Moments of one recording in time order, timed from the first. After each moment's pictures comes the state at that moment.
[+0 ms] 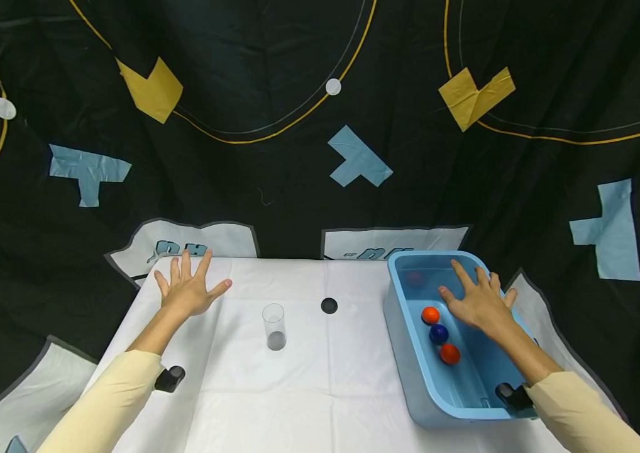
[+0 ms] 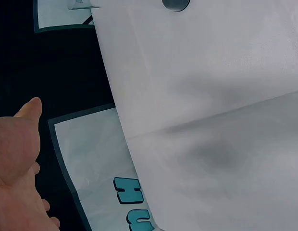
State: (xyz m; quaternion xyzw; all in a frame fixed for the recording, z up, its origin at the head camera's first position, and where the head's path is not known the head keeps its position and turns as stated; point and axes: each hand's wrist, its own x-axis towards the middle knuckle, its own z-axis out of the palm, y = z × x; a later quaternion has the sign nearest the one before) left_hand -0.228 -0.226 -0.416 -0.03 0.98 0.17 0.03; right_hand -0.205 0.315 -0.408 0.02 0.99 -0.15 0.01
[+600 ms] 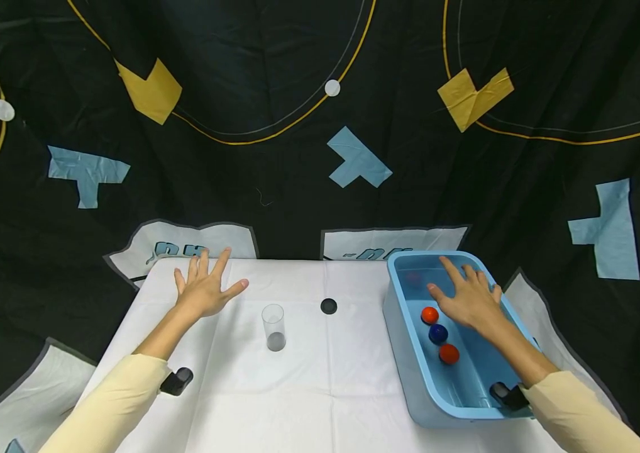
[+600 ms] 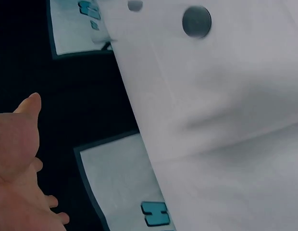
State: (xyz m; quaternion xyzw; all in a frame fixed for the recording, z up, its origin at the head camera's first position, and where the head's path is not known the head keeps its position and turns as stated) left_hand -0.224 -0.200 -0.404 0.03 0.98 0.19 0.03; right_hand -0.204 0.293 -0.400 0.00 0.99 -0.16 -0.01
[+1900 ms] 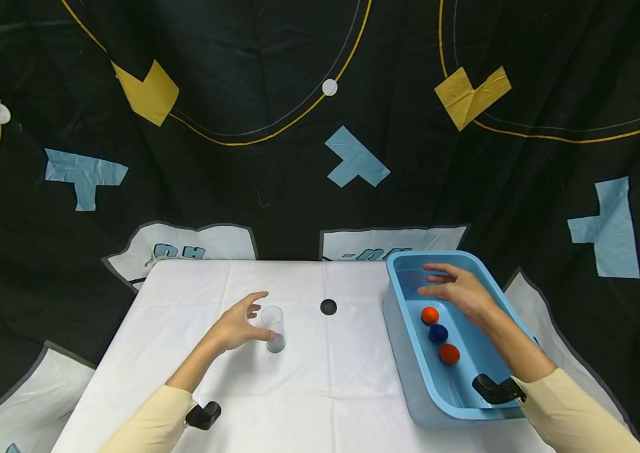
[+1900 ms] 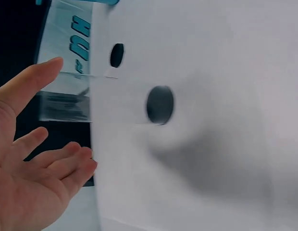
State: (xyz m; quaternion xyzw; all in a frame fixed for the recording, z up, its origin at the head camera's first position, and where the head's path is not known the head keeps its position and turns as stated) left_hand -0.204 -0.164 -0.471 0.06 0.88 0.45 0.14; right_hand -0.206 0.284 -0.380 0.01 0.87 -0.48 0.10
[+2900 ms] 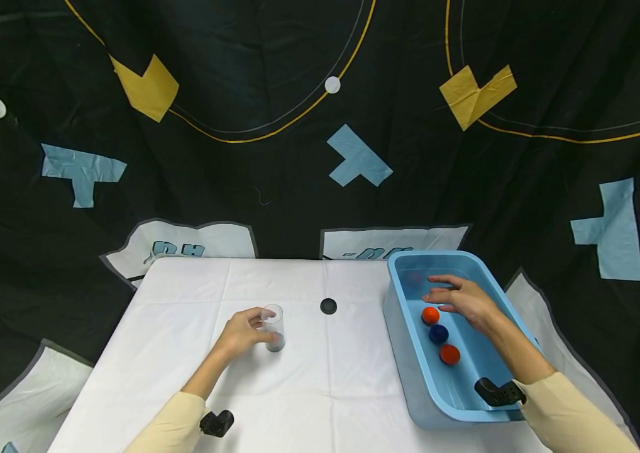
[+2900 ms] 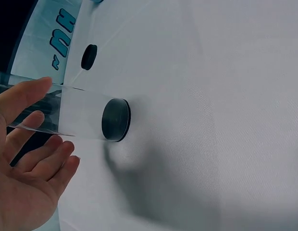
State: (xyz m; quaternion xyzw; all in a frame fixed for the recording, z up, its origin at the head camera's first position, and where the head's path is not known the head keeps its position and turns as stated) left_hand -0.204 -0.154 -0.515 0.00 0.86 0.51 0.09; right_hand -0.211 0.299 -0.404 0.03 0.86 -0.49 0.13
